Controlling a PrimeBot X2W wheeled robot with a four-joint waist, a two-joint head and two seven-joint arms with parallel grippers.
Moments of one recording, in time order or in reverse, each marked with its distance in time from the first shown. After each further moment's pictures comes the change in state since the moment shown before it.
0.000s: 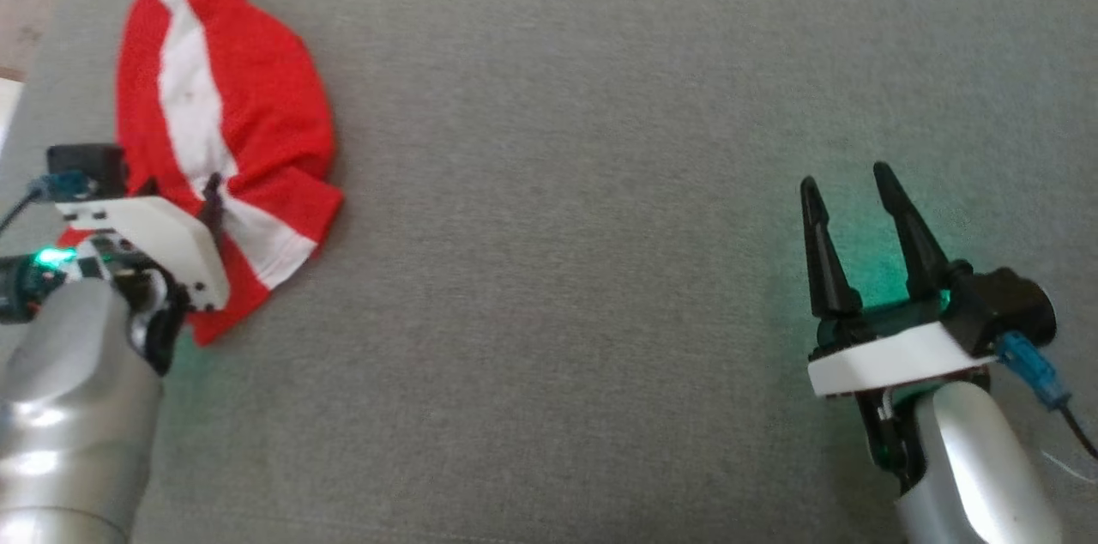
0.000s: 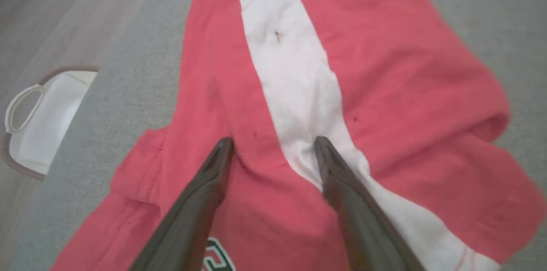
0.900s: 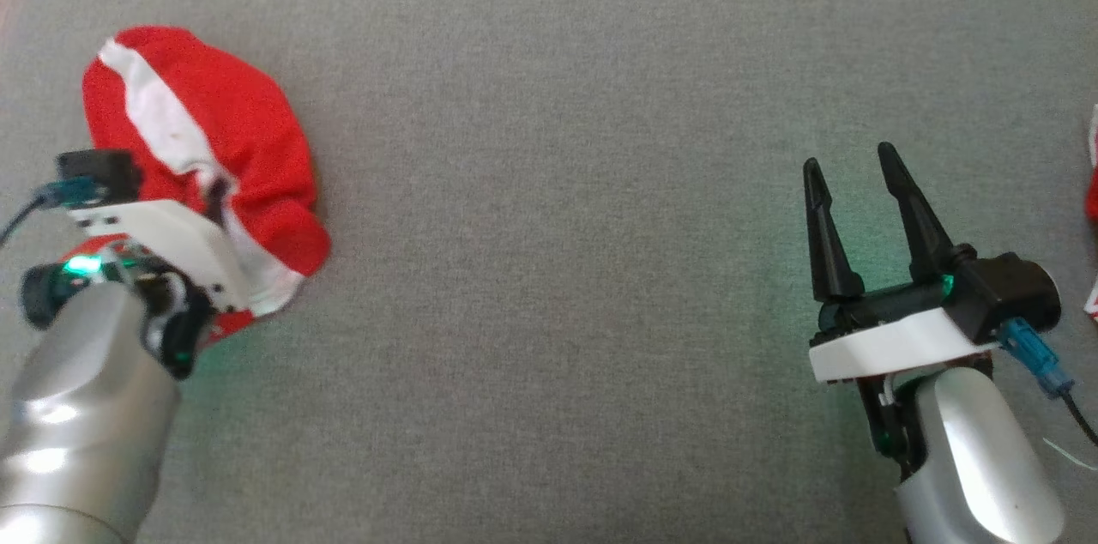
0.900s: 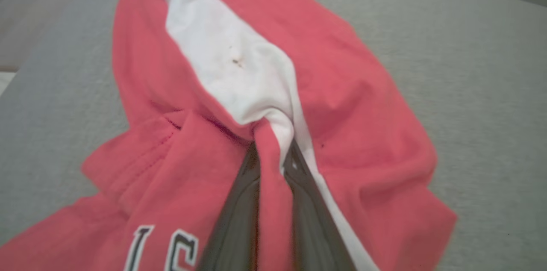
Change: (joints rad) left arm -0.041 0.052 -0.248 0.060 -0.334 0.000 -0.011; right arm -0.037 -0.007 0.003 -0.008 -0.007 0.000 0.000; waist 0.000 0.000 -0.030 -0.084
